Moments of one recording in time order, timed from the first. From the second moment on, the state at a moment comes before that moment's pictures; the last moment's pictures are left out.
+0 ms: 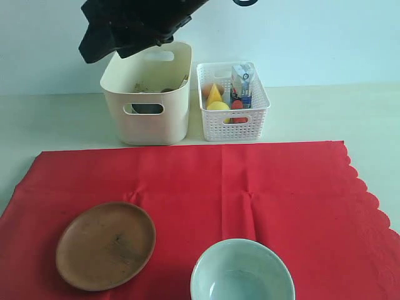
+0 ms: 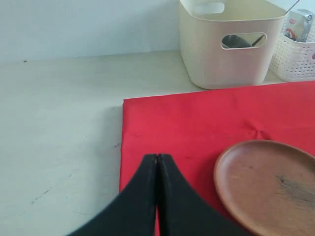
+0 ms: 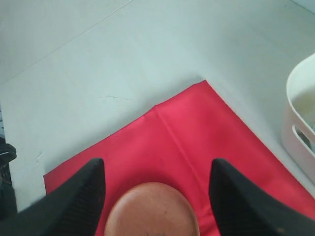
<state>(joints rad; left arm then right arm) -0.02 0.01 0.00 -0.30 0.37 0.34 0.60 1.98 -1.93 0.71 1.01 -0.52</state>
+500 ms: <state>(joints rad) -0.02 0.01 0.00 -0.30 0.37 0.34 0.60 2.02 -1.93 0.70 0.96 -0.55</state>
